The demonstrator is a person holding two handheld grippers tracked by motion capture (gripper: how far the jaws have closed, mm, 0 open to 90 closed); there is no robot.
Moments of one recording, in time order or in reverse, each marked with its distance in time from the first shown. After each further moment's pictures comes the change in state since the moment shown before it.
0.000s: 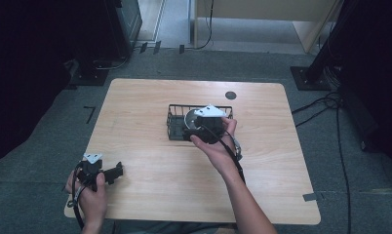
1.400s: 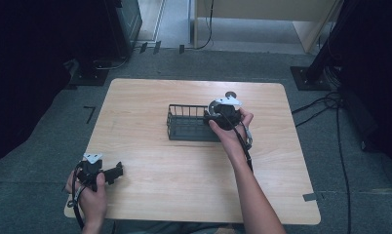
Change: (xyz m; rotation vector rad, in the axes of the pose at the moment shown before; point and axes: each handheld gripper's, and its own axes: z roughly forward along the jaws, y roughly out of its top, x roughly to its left) left arm 0.000 0.000 0.000 0.000 0.000 0.002; right arm -0.075 -0.014 0.044 0.045 -0.225 0.111
